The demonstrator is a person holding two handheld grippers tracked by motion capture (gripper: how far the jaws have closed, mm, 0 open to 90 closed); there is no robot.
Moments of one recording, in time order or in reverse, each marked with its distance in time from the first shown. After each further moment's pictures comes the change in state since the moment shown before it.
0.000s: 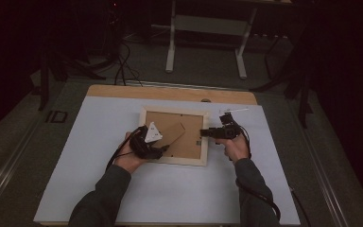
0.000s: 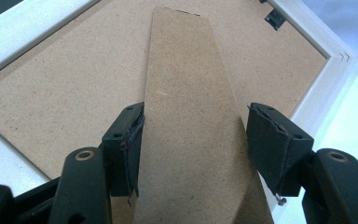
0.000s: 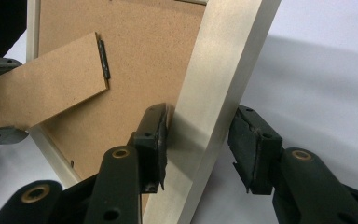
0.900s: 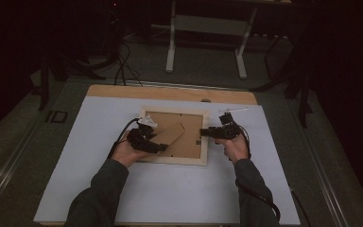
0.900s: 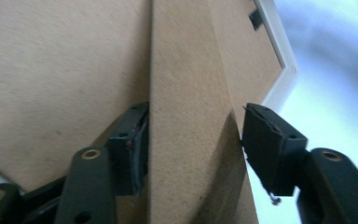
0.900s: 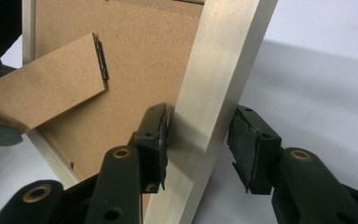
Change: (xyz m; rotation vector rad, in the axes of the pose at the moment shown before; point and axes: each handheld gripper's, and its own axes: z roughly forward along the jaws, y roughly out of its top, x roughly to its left) left arm 0.030 0.003 0.007 0.109 -0.275 -0.253; right arm 0.005 0.001 -0.002 -0.014 -0.016 -0.022
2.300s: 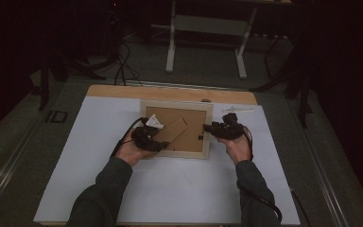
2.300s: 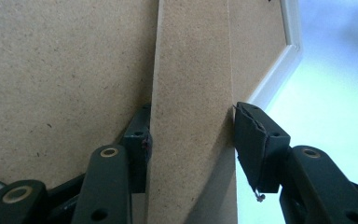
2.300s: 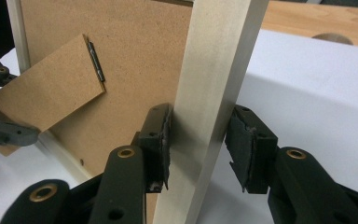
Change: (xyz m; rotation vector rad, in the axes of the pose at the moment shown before) left arm -0.009 0.012 0.005 0.019 0.121 0.100; right arm 0.014 0.000 -0.020 -0.134 -0.078 -0.108
